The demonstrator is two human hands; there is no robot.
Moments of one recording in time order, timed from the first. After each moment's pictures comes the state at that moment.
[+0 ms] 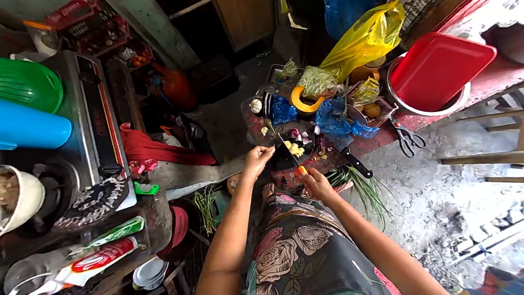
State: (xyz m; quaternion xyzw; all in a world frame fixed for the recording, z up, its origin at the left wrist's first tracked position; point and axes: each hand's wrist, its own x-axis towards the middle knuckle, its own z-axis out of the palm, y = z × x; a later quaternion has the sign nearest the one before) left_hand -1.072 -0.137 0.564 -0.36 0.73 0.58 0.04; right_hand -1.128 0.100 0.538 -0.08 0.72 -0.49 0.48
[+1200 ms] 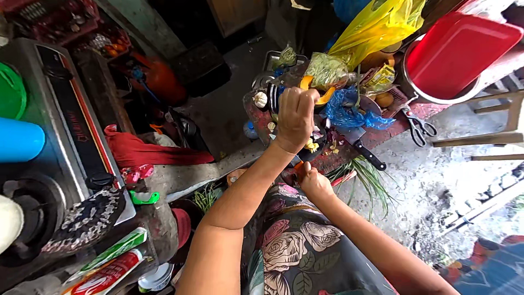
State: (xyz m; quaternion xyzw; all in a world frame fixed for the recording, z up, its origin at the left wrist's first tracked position) left_hand -1.172 -0.115 0.622 -0.01 0.88 0.25 -0.40; right_hand -1.099 0.015 0.578 -0.12 0.89 -0.04 0.43
